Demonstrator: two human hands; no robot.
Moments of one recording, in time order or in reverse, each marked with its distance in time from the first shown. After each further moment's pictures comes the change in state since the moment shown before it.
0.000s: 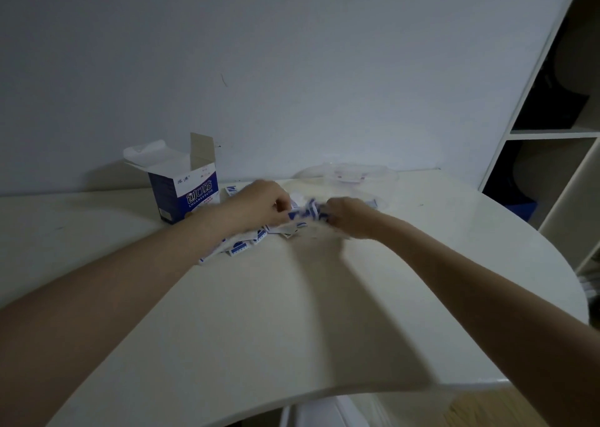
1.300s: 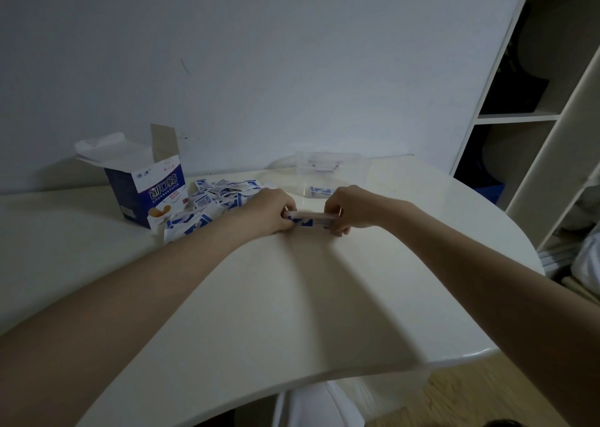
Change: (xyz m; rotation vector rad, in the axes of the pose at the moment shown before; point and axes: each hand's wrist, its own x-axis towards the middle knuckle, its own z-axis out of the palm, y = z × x) left_hand 0.013 0.045 0.037 -0.035 -0.054 -0.034; right_hand -0.020 0.032 -0.024 -0.168 -0.185 0.011
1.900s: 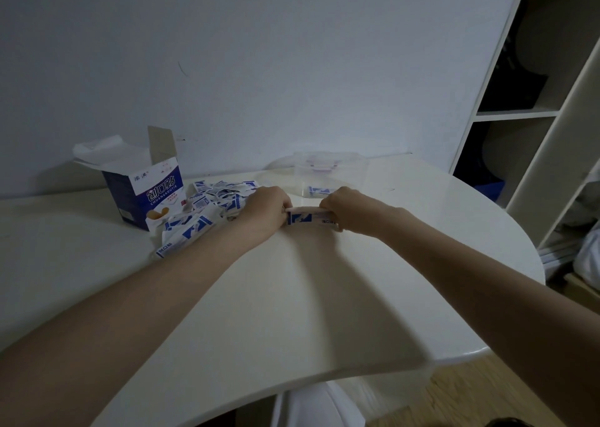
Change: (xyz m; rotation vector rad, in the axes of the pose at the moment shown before) left_hand 0.005 0.006 0.009 -0.028 0.127 -0.133; right_hand -0.001 -0.002 0.010 -0.234 0.109 -0.056
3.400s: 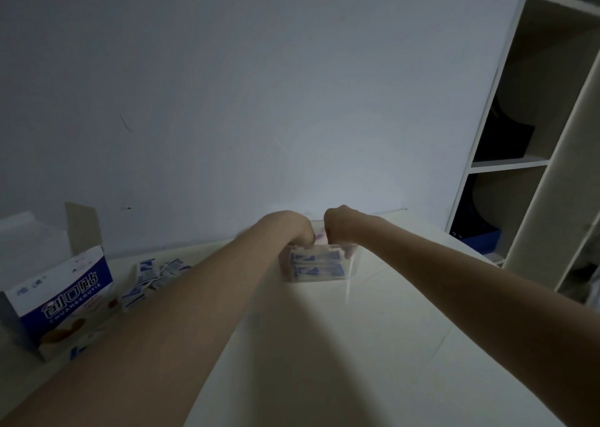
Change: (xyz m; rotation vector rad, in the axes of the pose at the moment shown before) left_hand 0.156 0.061 -0.010 0.263 -0.520 -0.082; right_hand 0.116 0.075 -0.037 0.008 -0.136 0.322
